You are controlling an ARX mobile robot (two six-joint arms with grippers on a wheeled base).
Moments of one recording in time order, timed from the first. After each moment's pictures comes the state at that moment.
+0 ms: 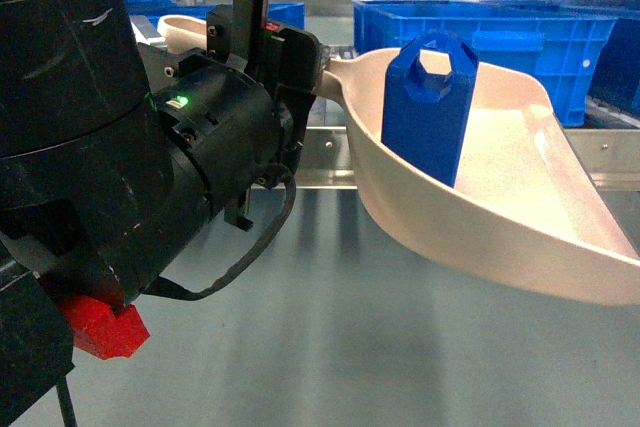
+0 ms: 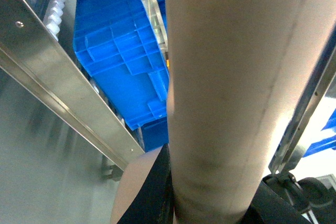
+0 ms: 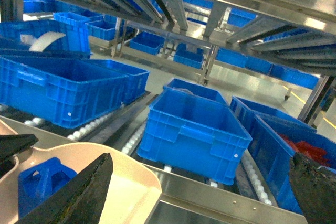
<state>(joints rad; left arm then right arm) -0.53 1.89 0.70 1.28 -0.16 -1.33 0.31 0.65 0.51 0.28 0.15 -0.31</state>
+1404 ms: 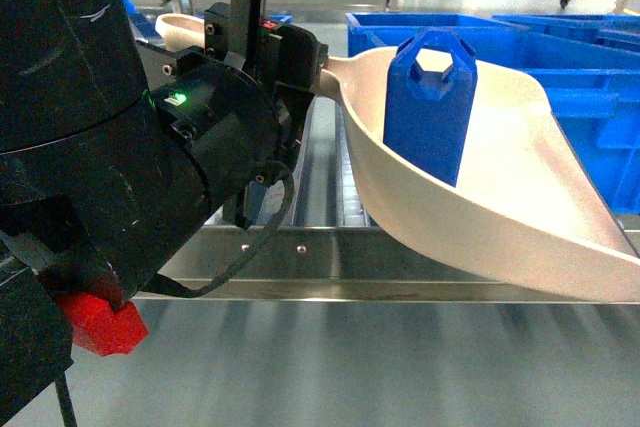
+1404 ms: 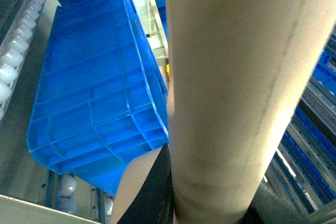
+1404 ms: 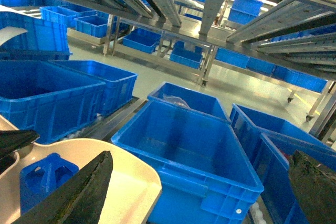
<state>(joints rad) -0.53 1.89 0.70 1.28 -0.16 -1.33 0.31 0.66 0.51 0.28 0.15 -0.31</state>
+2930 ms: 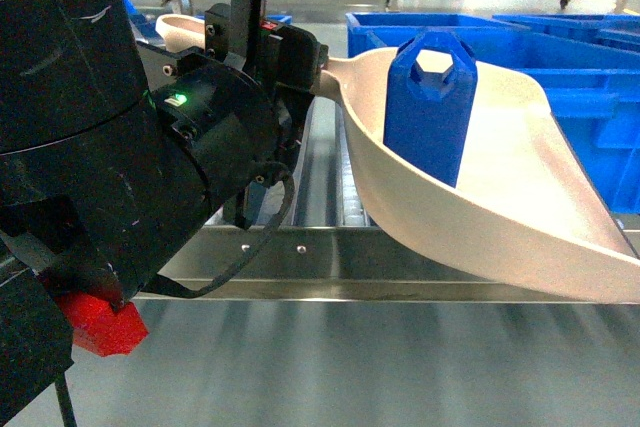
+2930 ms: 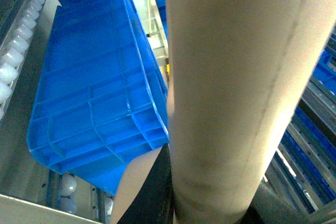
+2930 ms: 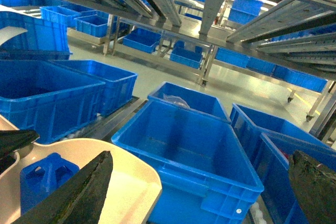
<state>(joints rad) -0.53 1.89 0.70 1.28 -0.16 -1.33 0.31 0.66 0.51 0.28 0.15 -0.31</state>
